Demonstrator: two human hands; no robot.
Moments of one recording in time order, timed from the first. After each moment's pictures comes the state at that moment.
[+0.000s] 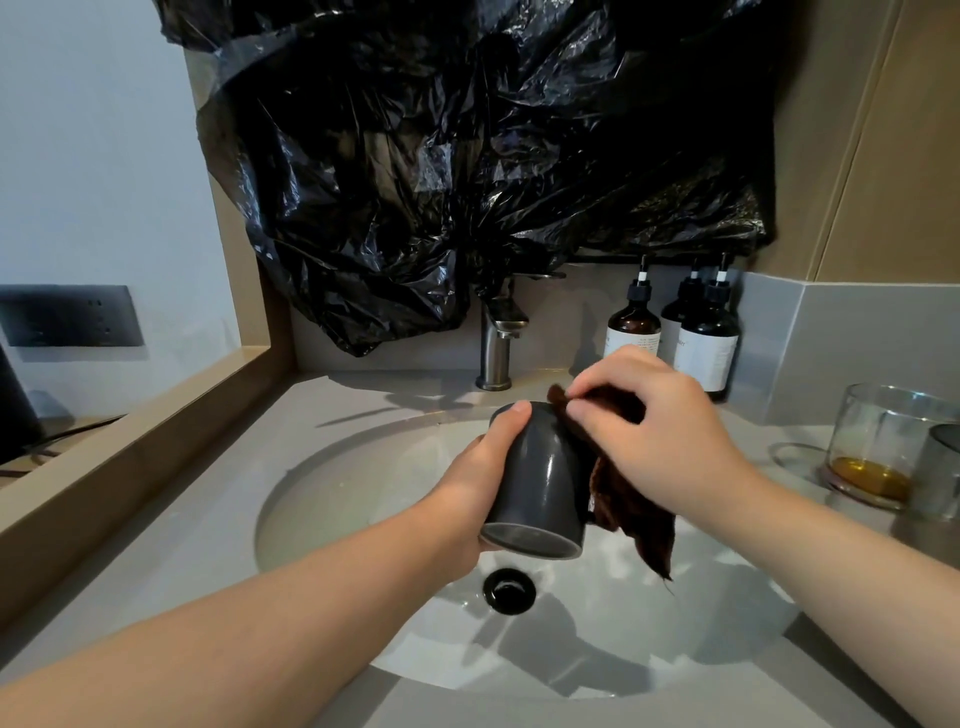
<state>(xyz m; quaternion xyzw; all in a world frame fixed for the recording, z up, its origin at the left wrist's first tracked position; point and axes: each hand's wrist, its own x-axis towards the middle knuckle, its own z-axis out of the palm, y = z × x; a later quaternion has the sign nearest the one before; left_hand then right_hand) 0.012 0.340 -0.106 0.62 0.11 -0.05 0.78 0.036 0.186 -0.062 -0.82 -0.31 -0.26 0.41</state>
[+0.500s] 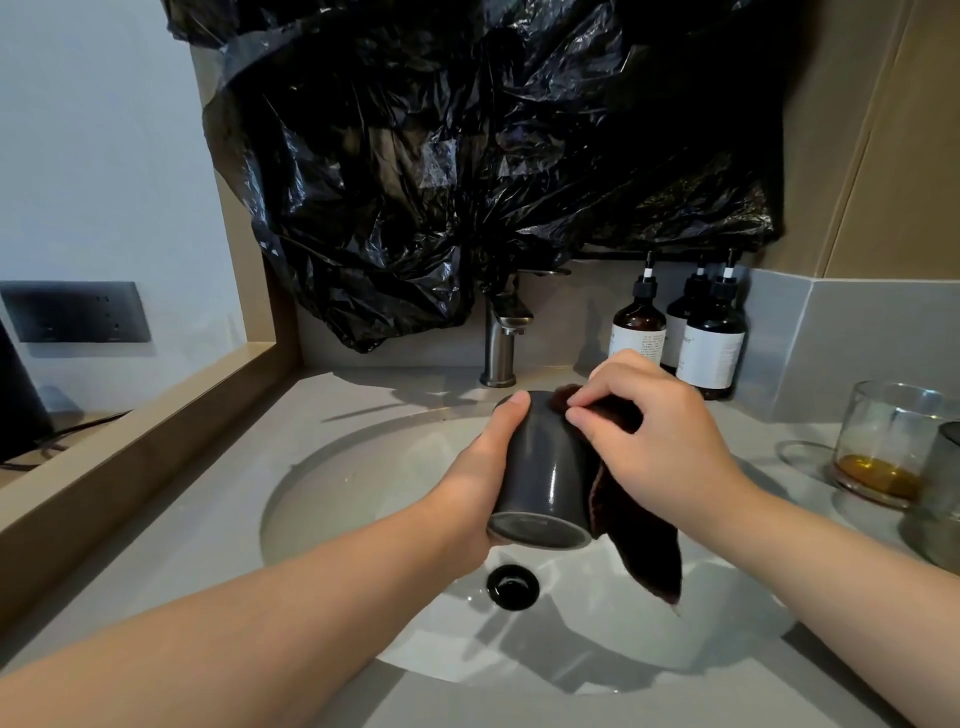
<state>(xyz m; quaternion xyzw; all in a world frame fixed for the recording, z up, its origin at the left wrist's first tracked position) 0.012 0.338 -0.107 0.59 0.10 -0.05 0.80 0.039 0.189 -0.074 -0.80 -0.34 -0.30 0.41</state>
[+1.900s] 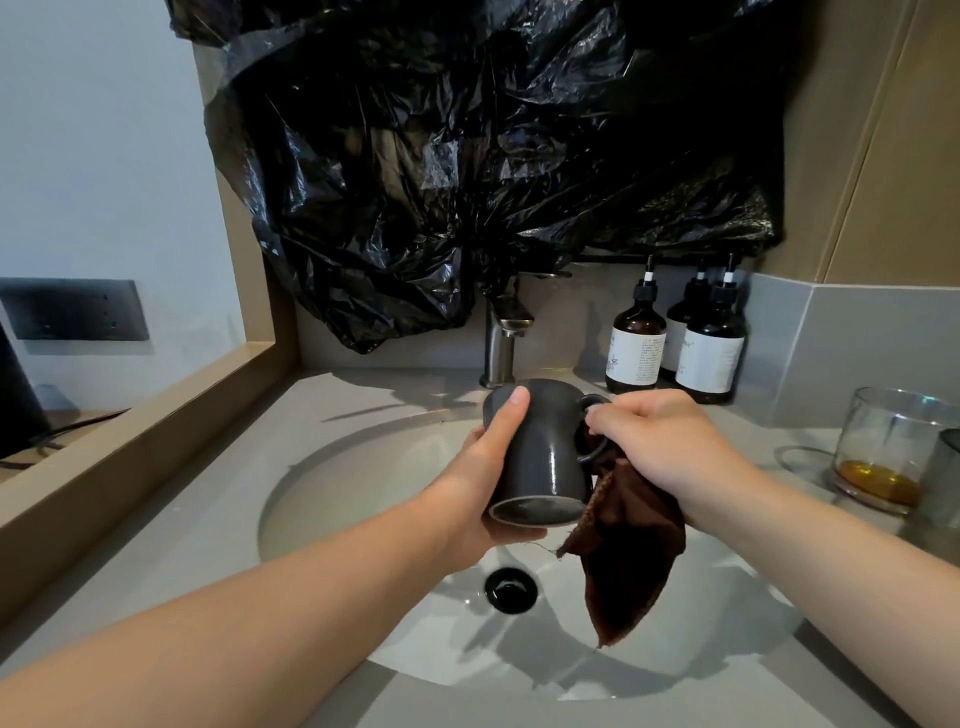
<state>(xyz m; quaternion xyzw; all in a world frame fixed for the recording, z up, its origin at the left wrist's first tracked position) 0.020 0.344 -0.107 0.59 0.14 -0.08 0.79 0.044 0.191 -0.068 -0.83 -0.10 -0.03 0.55</state>
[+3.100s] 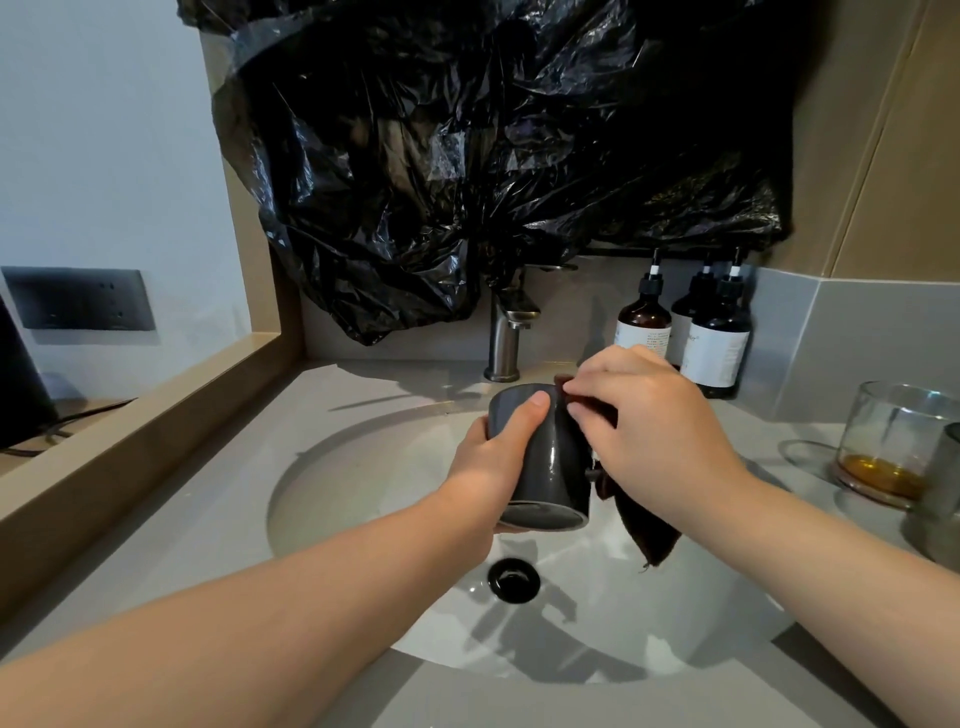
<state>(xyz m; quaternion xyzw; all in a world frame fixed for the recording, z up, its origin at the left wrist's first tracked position) 0.016 0.335 -0.106 0.64 0.17 0.01 0.75 0.036 0.197 -0.068 -0.84 -0.35 -0.37 0.20</state>
